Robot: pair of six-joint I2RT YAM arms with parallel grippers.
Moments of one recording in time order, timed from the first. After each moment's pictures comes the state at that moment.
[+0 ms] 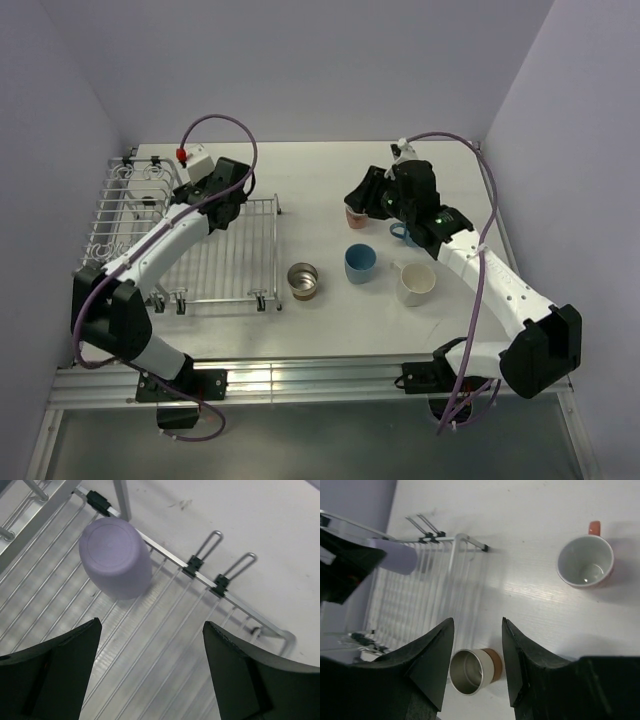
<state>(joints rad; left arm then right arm) -0.43 1.56 1.28 -0.62 -0.79 -0.83 0.42 1.25 1.08 -0.24 -0.14 0.61</state>
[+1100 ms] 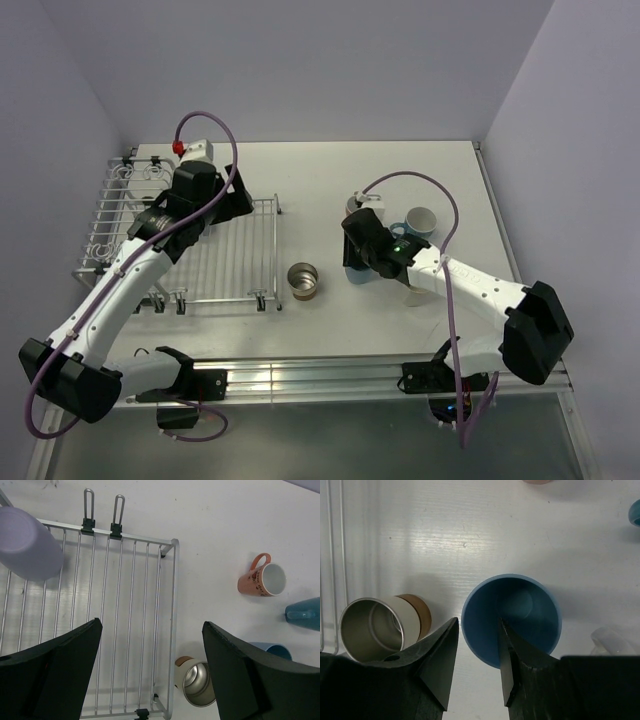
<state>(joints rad) -0.45 1.19 1.24 -0.61 -0.25 -0.55 0.76 1.31 0.93 -0.48 0.34 0.62</state>
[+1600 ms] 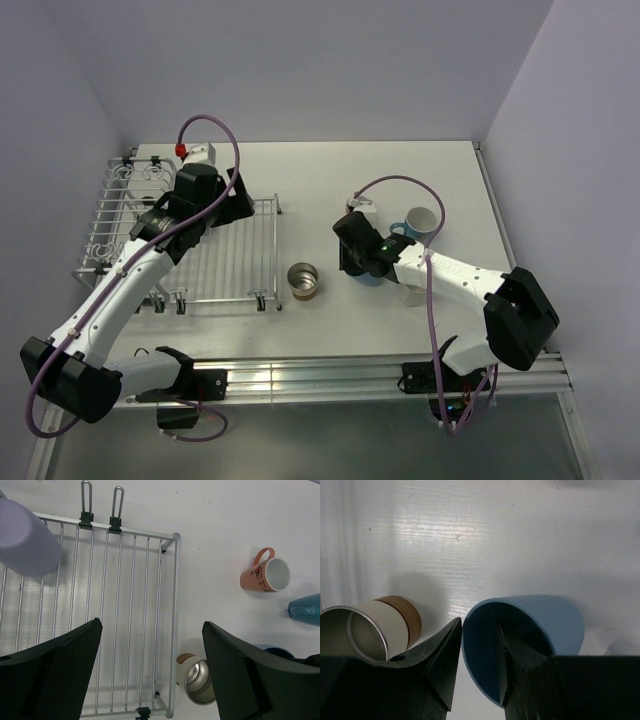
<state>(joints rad) -0.45 1.19 1.21 -0.60 -0.24 -0.55 0.77 1.41 0.93 -0.43 0.34 0.62</state>
